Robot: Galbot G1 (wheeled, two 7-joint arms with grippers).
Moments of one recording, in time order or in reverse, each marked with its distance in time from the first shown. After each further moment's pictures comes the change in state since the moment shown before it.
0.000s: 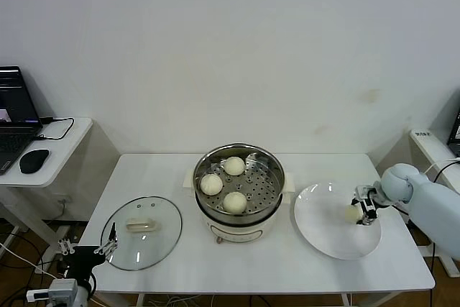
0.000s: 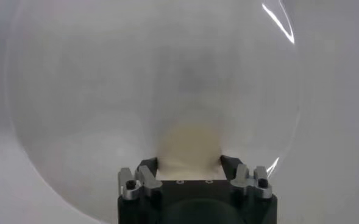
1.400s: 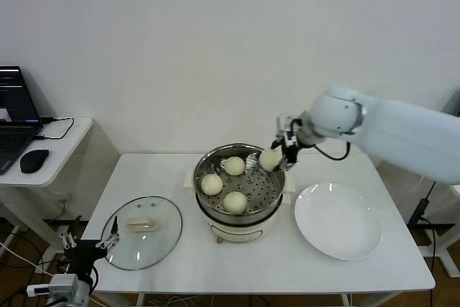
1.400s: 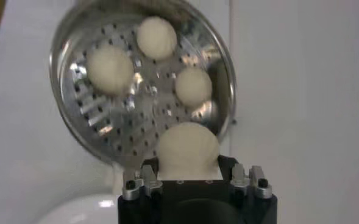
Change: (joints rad) left arm -0.024 0.008 0.005 -0.014 -0.009 -0.001 0.002; right arm 0.799 0.212 -0.666 0.441 0.725 -0.494 0.220
